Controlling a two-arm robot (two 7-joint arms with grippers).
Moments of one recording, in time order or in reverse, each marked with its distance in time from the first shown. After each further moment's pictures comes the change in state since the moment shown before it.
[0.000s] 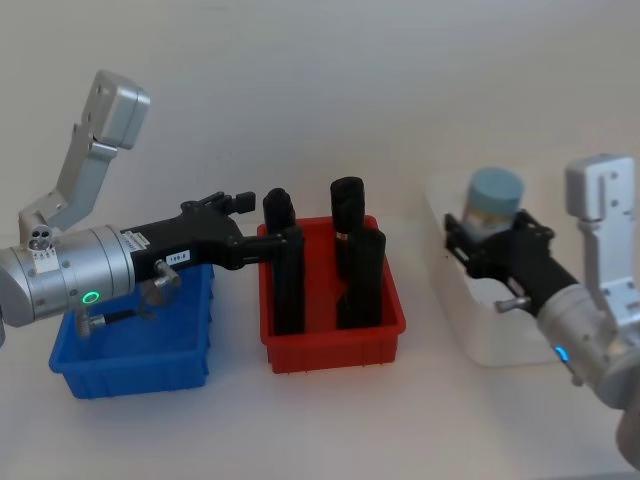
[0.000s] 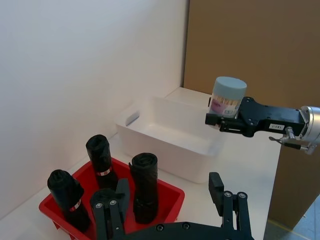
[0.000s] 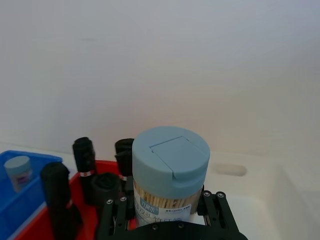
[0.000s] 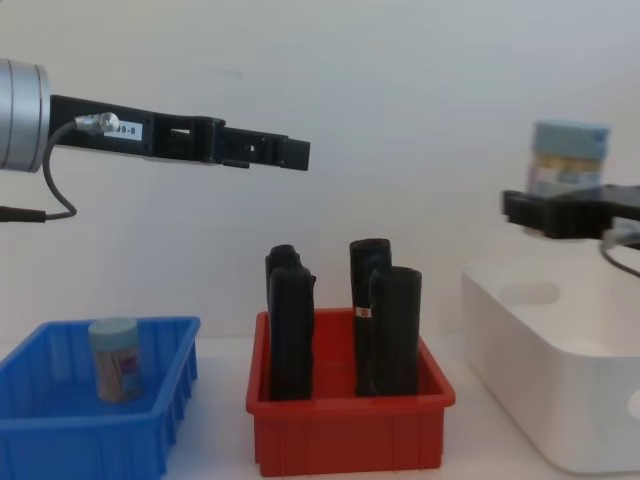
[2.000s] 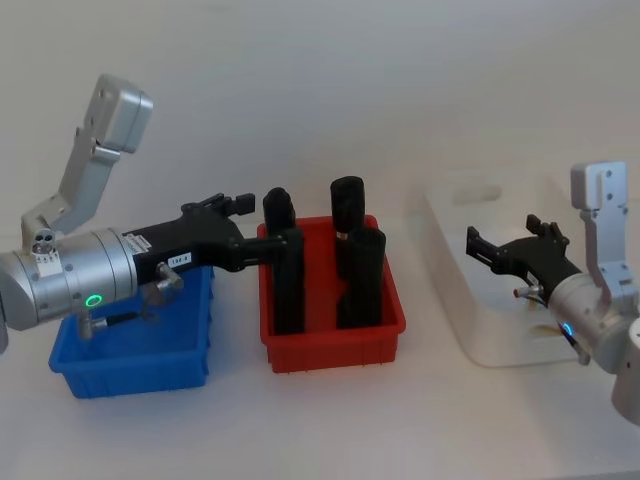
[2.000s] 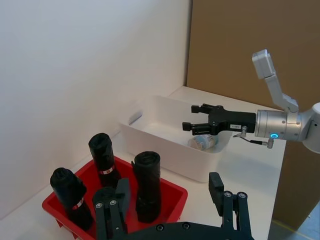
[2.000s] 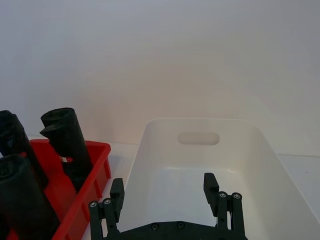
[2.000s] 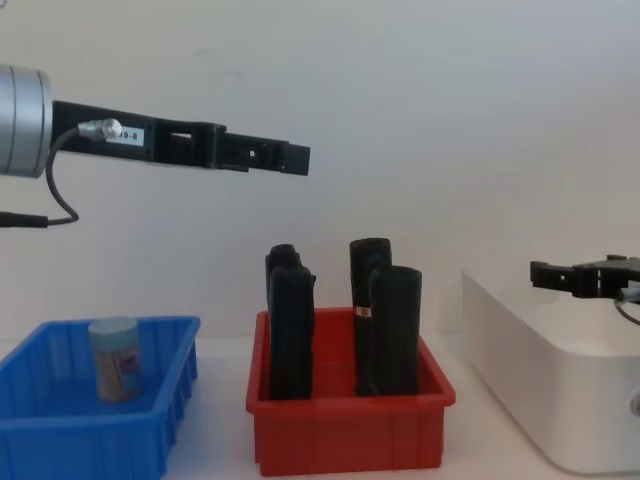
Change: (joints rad) left arm 0.007 -0.002 0.004 -0.001 0.006 -0.012 0.017; right arm 0.215 -0.033 0.043 0.437 0.021 -0.063 0.055
